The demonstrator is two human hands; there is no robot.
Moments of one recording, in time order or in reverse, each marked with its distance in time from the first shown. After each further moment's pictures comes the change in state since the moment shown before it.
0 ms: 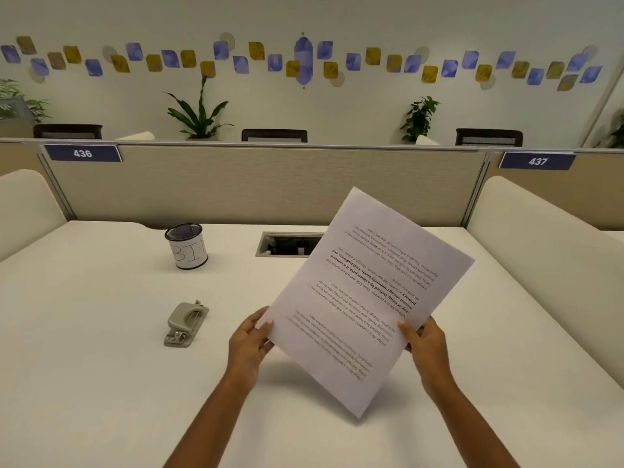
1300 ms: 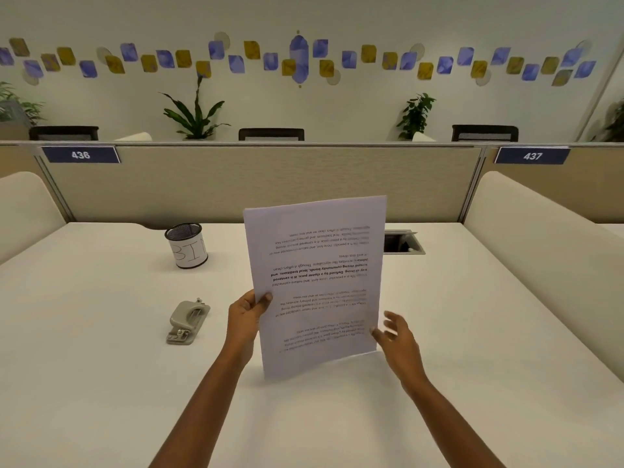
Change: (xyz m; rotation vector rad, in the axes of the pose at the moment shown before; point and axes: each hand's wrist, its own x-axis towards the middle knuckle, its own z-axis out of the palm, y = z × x) left_hand 0.002 0.036 0.012 0.245 -0.102 0.237; right_hand -0.014 0.011 0.025 -0.294 -0.078 0.071
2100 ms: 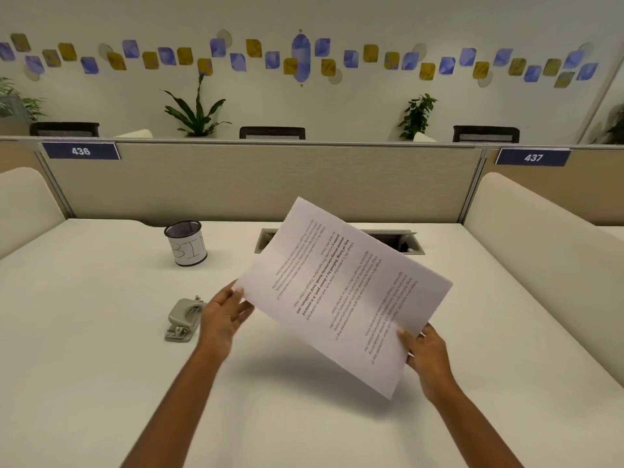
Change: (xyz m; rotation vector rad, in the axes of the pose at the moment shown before) left_hand 0.010 0.005 -0.029 -0.221 0.145 -0.112; right_hand -0.003 0.004 -0.033 0.442 0.043 0.114
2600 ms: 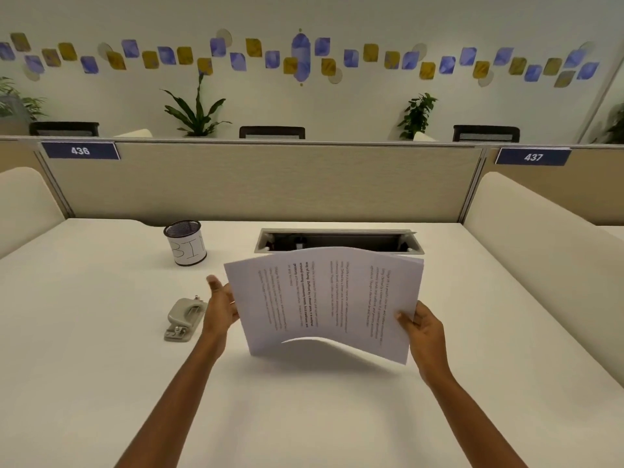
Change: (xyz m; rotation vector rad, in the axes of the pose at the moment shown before) left_hand 0.004 0.004 0.004 0.270 -0.046 0.015; right_hand 0.006 -0.013 0.010 -0.237 -0.018 -0.325
